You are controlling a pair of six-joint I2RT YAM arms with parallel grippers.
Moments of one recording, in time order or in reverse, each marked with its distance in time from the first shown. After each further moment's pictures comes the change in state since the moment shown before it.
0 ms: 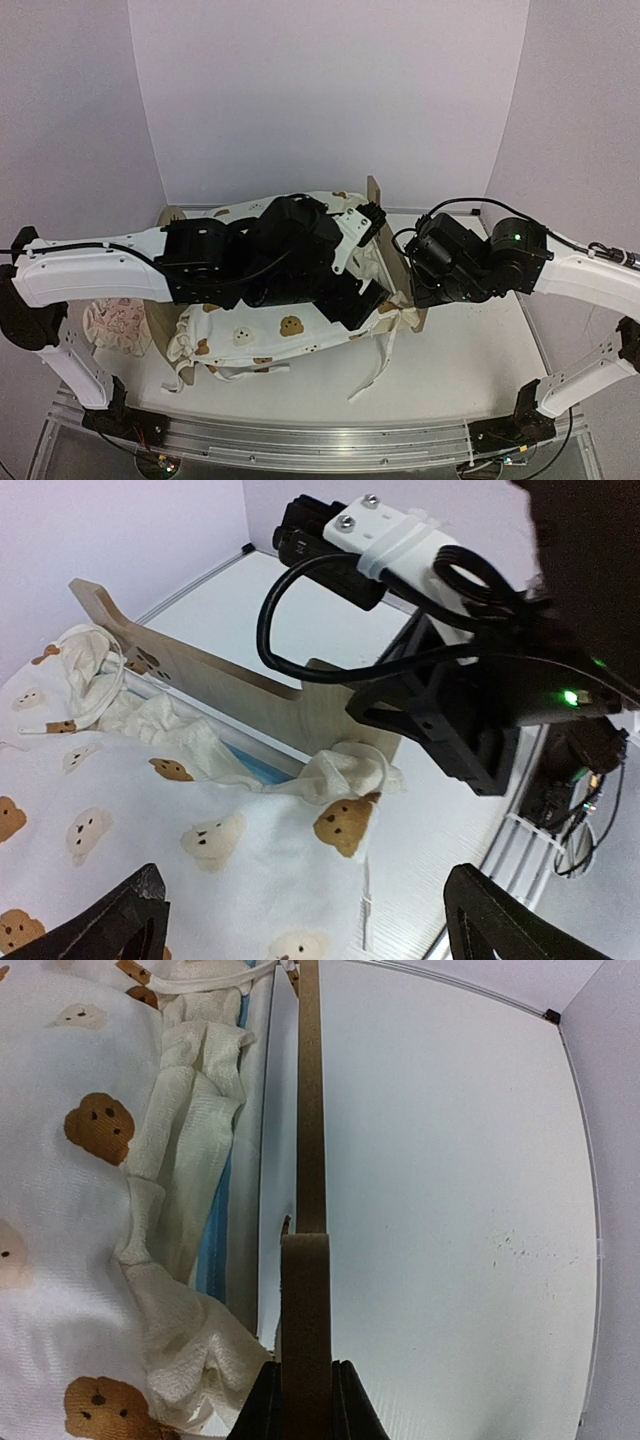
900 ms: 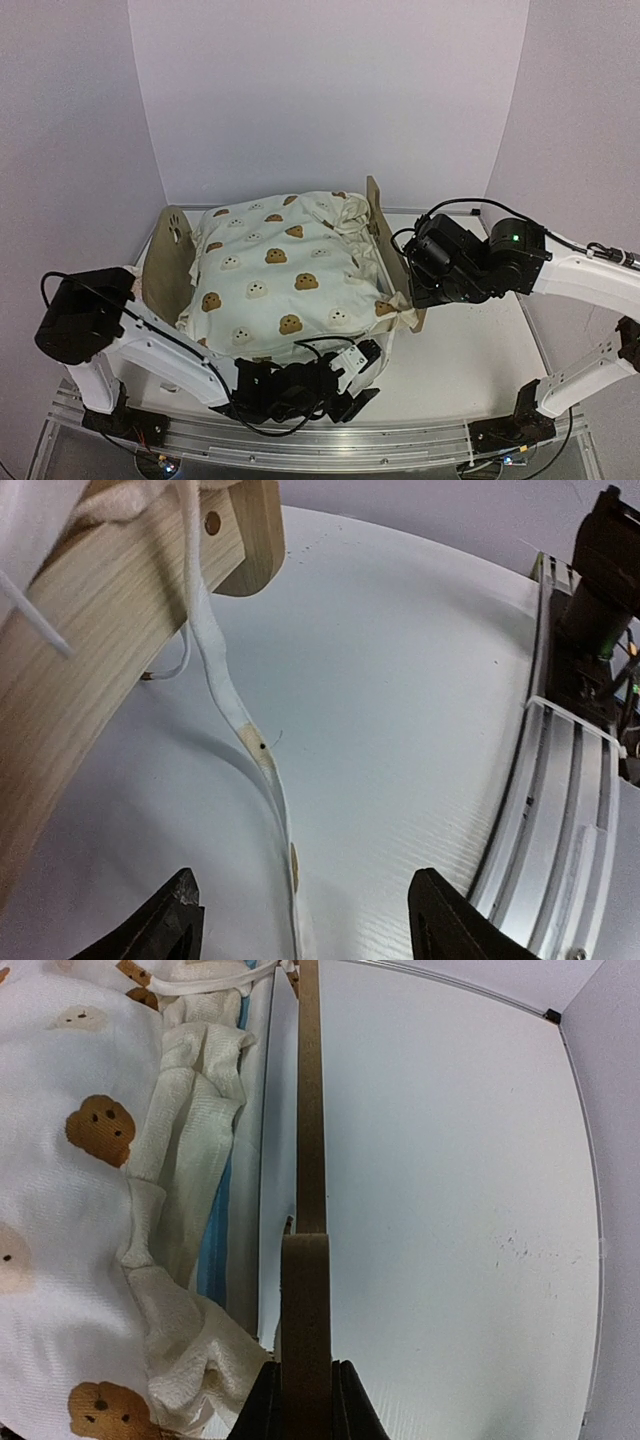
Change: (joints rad) left arm -0.136 0.245 -0.671 0.980 -0.049 0.004; right arm 0.004 0.005 0.000 0.006 0.004 0.009
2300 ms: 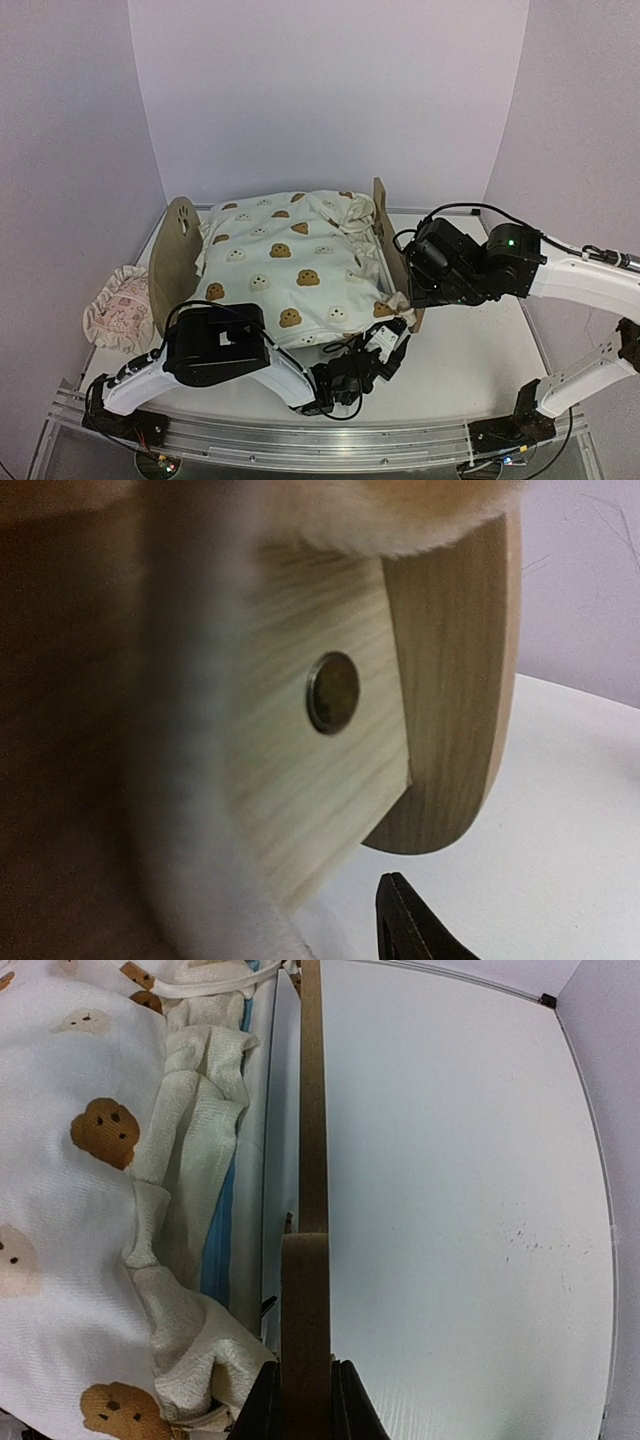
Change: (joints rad) left arm 0.153 0.643 0.460 0.672 -0.193 0.309; right arm -0.012 -0.004 -0.045 0.052 -0.003 0.044
